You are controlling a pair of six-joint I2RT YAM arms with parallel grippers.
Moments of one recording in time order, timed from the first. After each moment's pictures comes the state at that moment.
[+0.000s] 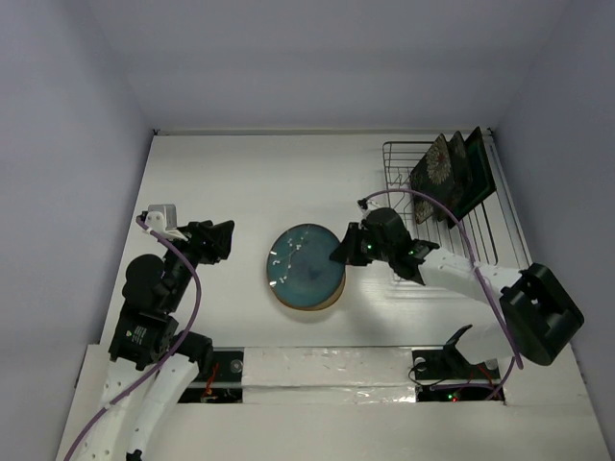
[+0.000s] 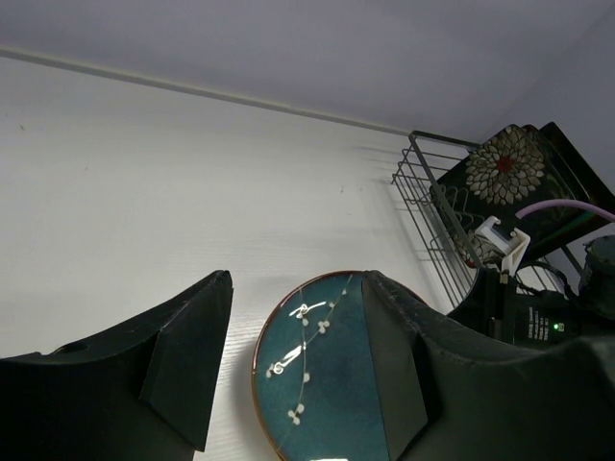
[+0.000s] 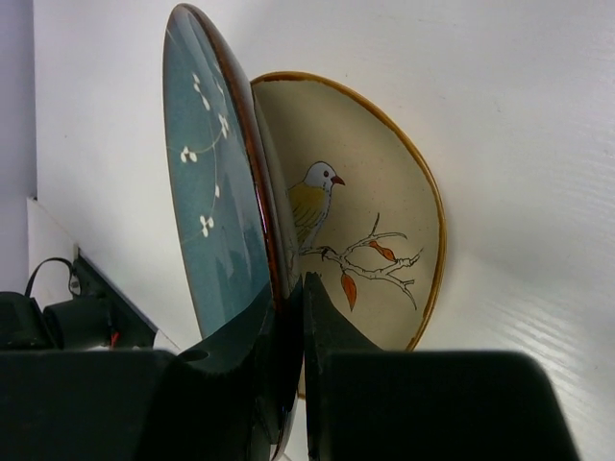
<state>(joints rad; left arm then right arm) -0.31 0.38 0.68 -0.32 -0.01 -0.43 0.69 1.38 0.72 0.07 -0.22 0.74</state>
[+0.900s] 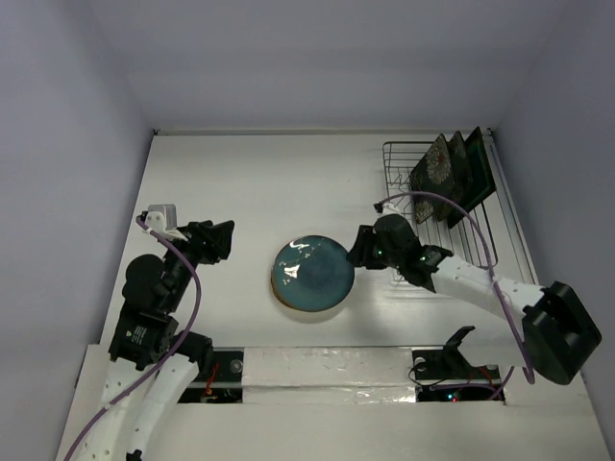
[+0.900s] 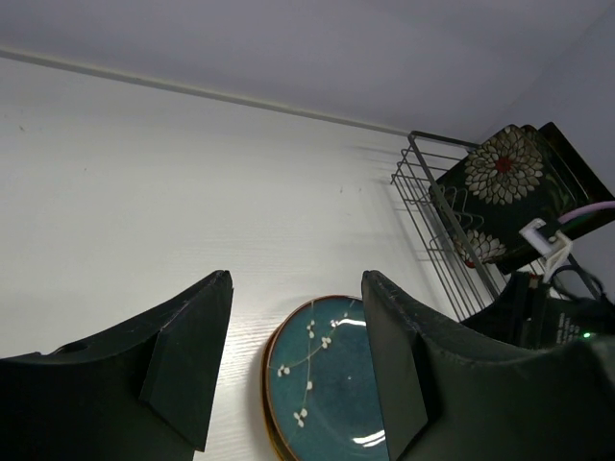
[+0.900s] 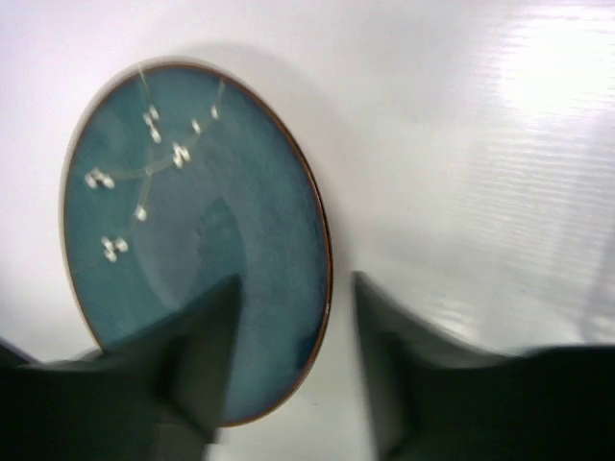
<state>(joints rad) -0.31 0.37 0.68 -0.32 -0.01 -0.43 0.70 1.27 0.67 -0.09 0.06 0.68</state>
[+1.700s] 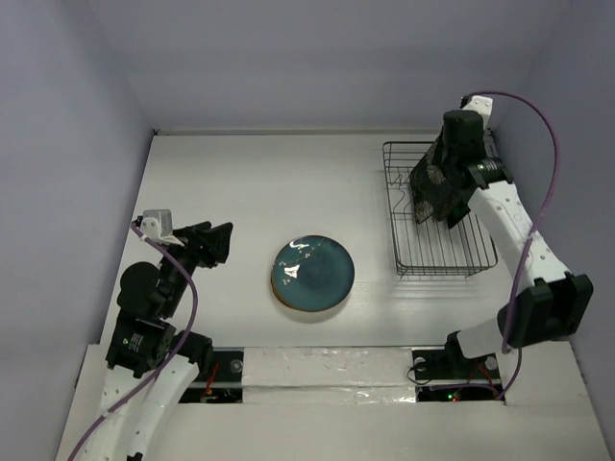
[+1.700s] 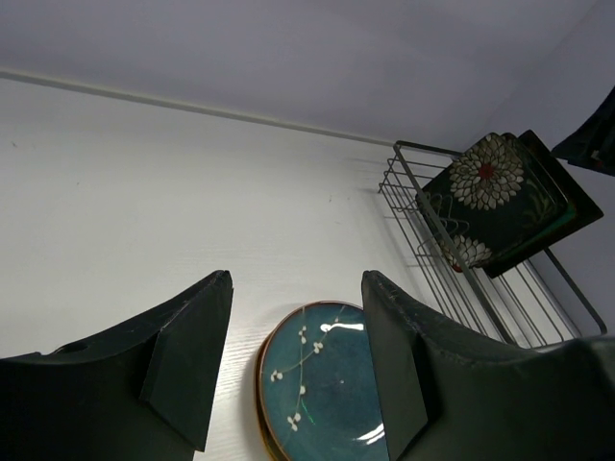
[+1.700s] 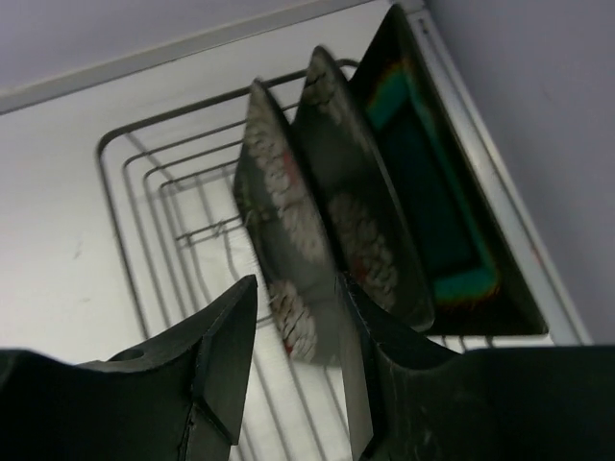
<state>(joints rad) -0.31 0.33 0.68 -0.32 0.01 -0.43 0.22 1.42 1.44 -0.54 0.55 0.27</state>
